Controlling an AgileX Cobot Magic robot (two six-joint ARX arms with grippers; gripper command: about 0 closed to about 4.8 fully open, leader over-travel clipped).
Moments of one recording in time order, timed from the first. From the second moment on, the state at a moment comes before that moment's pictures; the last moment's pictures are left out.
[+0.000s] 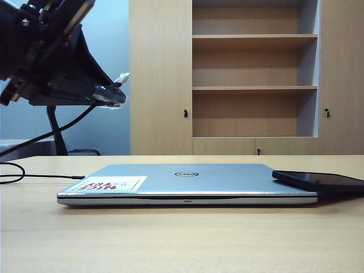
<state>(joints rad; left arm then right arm) -0.70 0.95 0.38 0.24 0.11 -0.26 0.42 0.47 0.65 -0.58 0.06 0.47</state>
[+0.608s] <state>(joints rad) -0.70 1.00 0.38 0.24 0.11 -0.24 0.12 0.50 0.42 -0.35 -0.27 0.61</state>
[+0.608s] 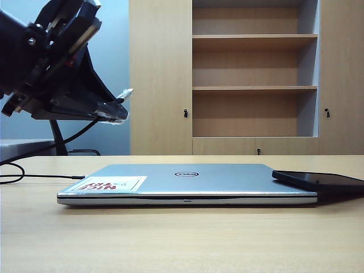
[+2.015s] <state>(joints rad) -0.70 1.01 0.38 0.27 0.11 -0.24 0.06 1.19 0.42 0.05 -0.32 0.97</state>
